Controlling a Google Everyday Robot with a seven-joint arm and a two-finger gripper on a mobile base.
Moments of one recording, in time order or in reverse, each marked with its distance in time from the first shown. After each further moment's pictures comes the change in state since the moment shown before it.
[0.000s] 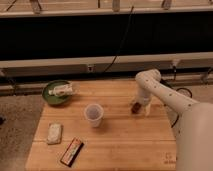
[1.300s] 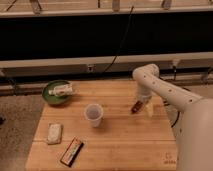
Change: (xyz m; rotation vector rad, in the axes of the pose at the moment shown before) arm 0.002 0.015 -0.039 -0.083 0.040 0.192
